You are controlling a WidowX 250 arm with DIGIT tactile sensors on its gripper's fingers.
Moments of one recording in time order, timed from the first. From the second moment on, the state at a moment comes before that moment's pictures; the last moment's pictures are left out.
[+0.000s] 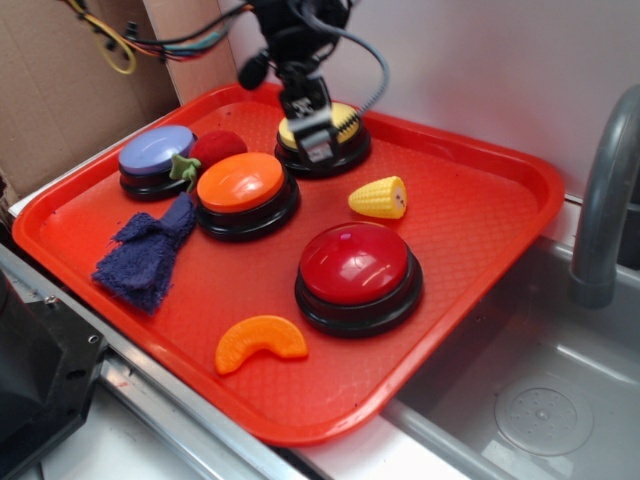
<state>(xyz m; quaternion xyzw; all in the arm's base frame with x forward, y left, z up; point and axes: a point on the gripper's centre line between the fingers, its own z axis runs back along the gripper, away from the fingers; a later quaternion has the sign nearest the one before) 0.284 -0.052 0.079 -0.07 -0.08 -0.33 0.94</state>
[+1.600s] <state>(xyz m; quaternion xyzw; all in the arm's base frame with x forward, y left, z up) 0.311 -0.085 0.022 -0.07 -0.03 -0.35 0.93</state>
